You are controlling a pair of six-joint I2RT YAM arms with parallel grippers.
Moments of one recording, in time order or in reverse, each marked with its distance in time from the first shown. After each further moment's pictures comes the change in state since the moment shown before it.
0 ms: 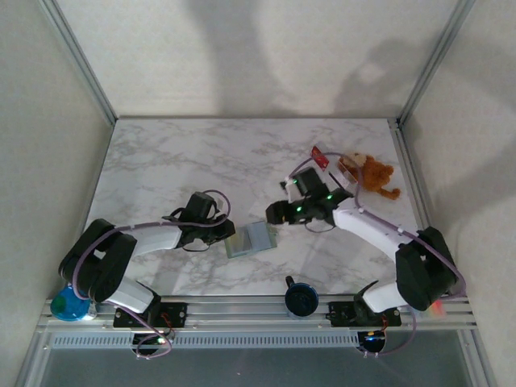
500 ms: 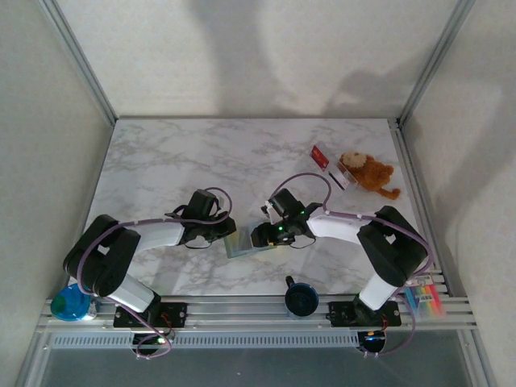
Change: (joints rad) left arm 0.000 0.034 0.032 -0.002 -0.020 0.000; right arm 0.122 0.215 -0.070 0.179 -0.024 0.084
